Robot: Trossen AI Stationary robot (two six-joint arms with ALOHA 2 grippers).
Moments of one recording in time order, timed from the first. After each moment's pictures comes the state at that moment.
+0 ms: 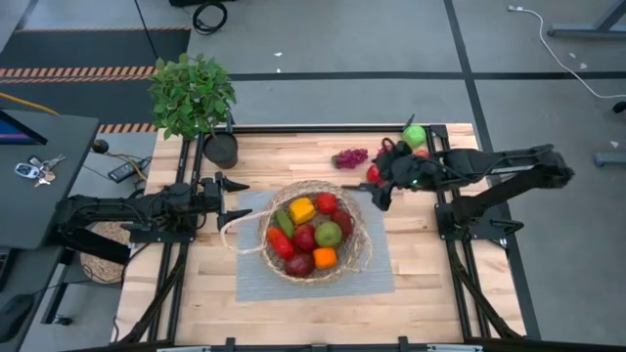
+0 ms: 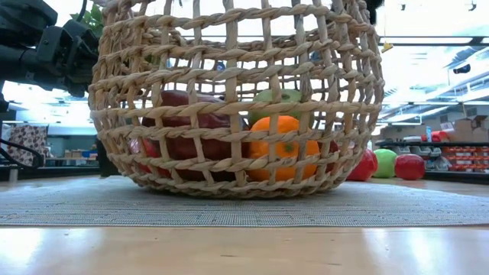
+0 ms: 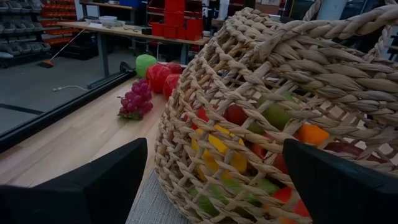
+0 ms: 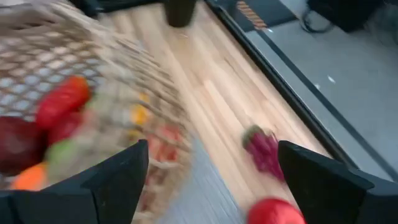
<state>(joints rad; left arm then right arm) 0.07 0.25 0.01 0.16 -0.12 -0.12 0.08 1.12 1.14 -0.77 0.48 0.33</state>
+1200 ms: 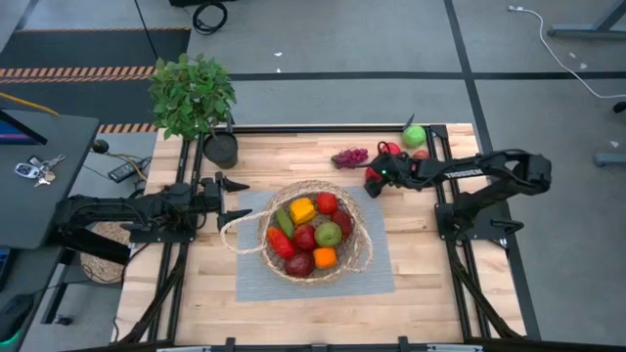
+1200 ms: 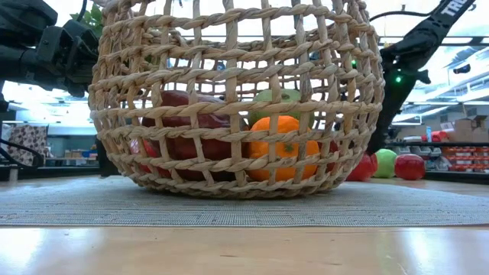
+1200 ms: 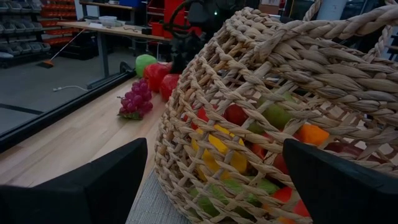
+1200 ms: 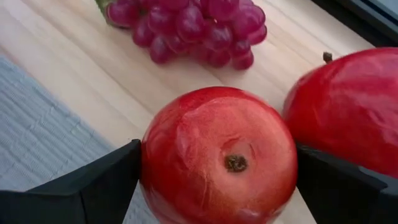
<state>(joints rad) 0.07 0.25 0.01 0.16 -0.12 -0.12 -0.40 1.35 0.52 -0.17 0.36 0.37</state>
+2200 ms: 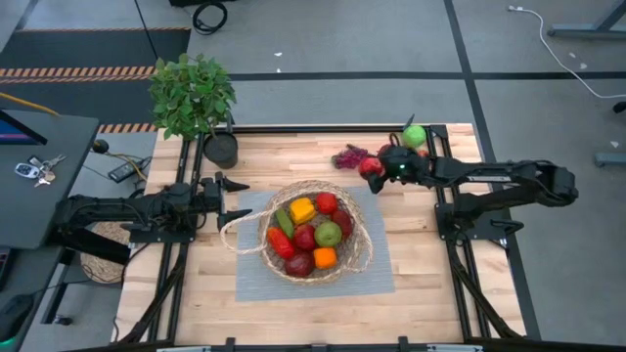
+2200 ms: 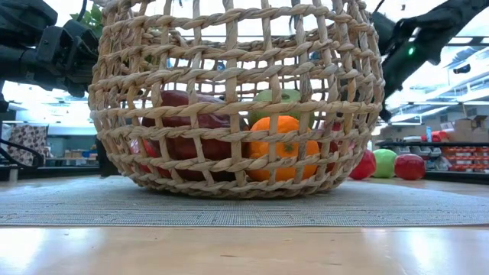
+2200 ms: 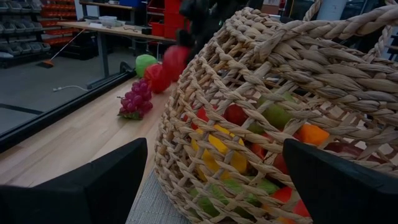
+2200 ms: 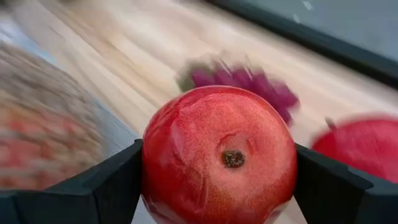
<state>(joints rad) 0.07 0.25 0.01 0.16 -0.12 -0.12 -0.37 1.07 0.52 -0.13 0.24 0.42</state>
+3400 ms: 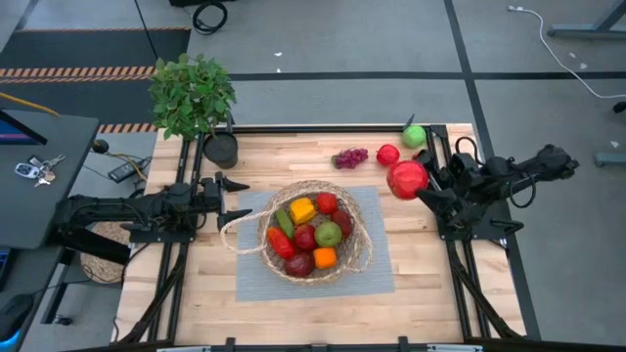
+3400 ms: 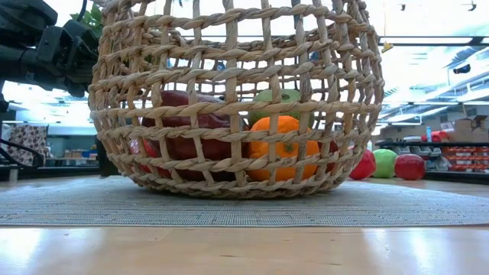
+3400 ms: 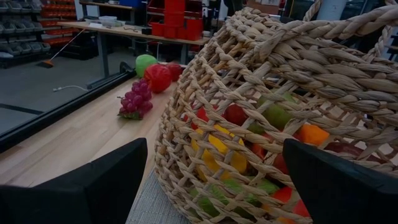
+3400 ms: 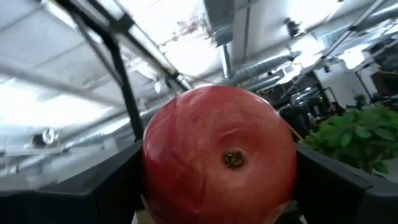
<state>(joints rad) 0.07 0.25 0.01 0.16 -0.12 -0.12 0.35 0.69 0.58 0.67 0.27 0.21</state>
